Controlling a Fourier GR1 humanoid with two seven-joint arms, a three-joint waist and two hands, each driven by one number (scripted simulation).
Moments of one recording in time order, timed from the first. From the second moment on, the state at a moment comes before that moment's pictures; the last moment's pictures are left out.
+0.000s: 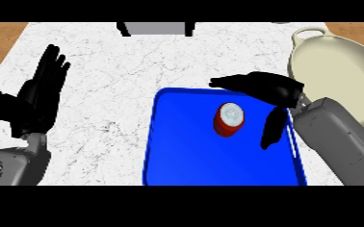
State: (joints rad) left arm -0.20 0.39 -0.07 -1.61 0.26 0.32 0.18; right arm -0.61 -0.51 0.47 -1.39 0.28 0.63 -0.05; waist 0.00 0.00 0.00
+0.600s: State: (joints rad) left arm -0.18 0.35 -0.02 -1.63 0.22 0.26 0.19; right arm -0.54 -0.39 0.45 -1.40 0.50 0.63 0.02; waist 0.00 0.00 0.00
